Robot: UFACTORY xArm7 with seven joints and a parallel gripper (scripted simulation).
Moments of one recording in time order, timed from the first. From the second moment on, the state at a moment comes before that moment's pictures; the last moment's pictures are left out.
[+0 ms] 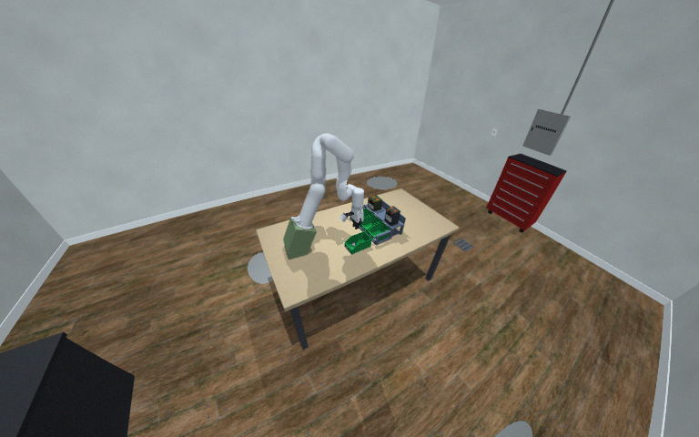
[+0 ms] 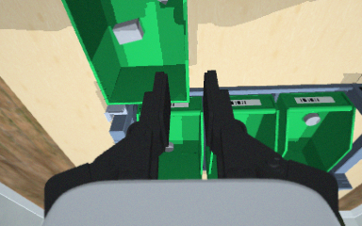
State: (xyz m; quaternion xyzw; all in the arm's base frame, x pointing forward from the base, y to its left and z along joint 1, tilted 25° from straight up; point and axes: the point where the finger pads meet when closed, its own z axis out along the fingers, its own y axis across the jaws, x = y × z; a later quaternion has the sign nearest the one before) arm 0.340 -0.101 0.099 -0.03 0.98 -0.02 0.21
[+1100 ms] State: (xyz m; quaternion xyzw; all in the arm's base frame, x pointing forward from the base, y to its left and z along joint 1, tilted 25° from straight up) arm 0.393 -0.066 0.119 -0.25 0.94 -0.06 0.21
